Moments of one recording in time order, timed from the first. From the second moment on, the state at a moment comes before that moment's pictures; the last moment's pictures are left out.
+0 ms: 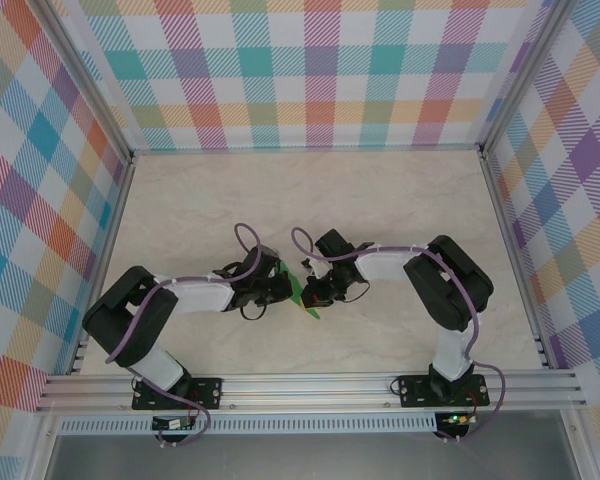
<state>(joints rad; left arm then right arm) -0.65 1.59 0.64 0.02 0.16 -0.83 0.73 1.87 0.97 -0.35 -0.63 0.47</state>
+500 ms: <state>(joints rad) -0.49 1.59 0.64 0.02 0.21 -0.77 0.73 1.87 0.96 -0.32 -0.64 0.47</state>
